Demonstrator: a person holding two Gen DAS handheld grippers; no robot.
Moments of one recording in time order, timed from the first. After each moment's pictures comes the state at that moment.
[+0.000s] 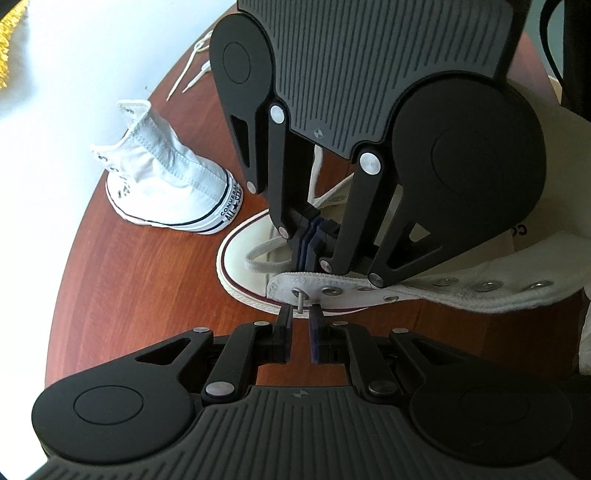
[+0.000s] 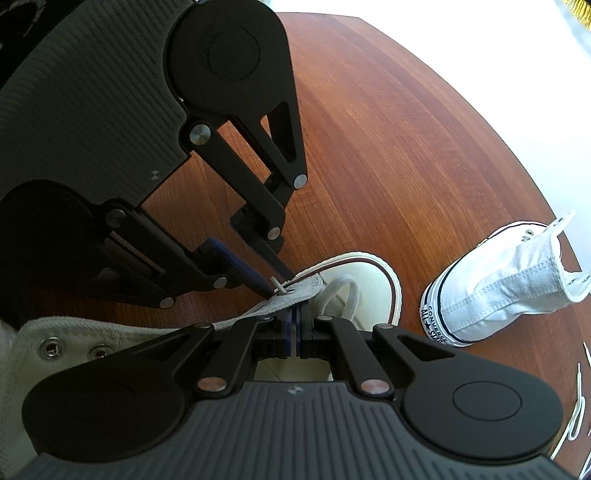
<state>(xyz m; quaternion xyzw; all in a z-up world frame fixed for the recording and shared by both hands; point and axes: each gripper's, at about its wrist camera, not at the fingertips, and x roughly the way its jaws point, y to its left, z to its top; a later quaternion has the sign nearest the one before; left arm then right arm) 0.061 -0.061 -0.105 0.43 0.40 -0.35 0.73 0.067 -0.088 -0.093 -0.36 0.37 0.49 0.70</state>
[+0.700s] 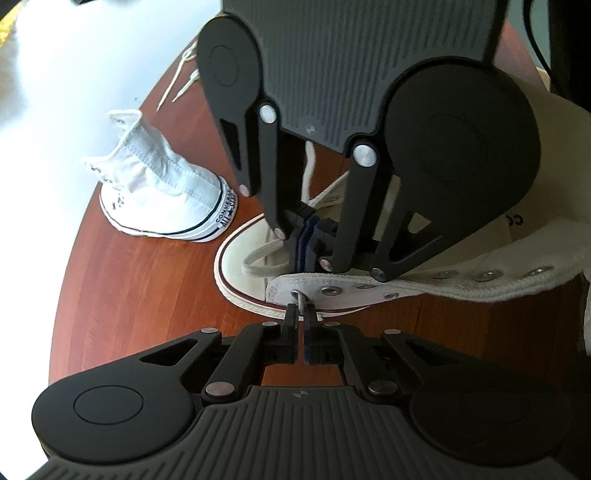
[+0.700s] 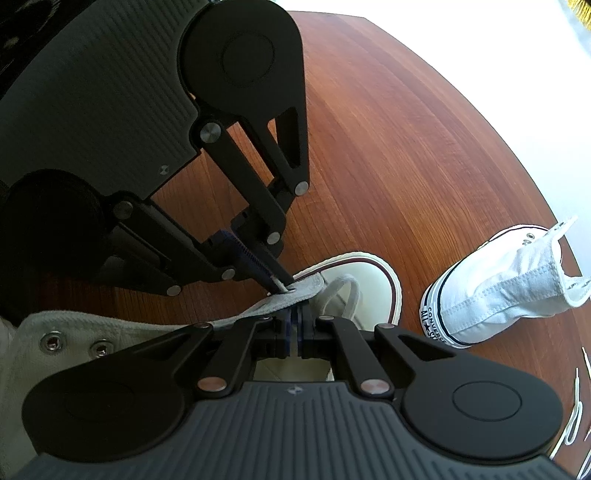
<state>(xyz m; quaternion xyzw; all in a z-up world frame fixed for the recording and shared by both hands) 0.061 -0.058 -0.104 0.43 0.39 -0.36 0.73 0.101 -0.072 -0.128 -0.36 0.37 0.49 0.70</state>
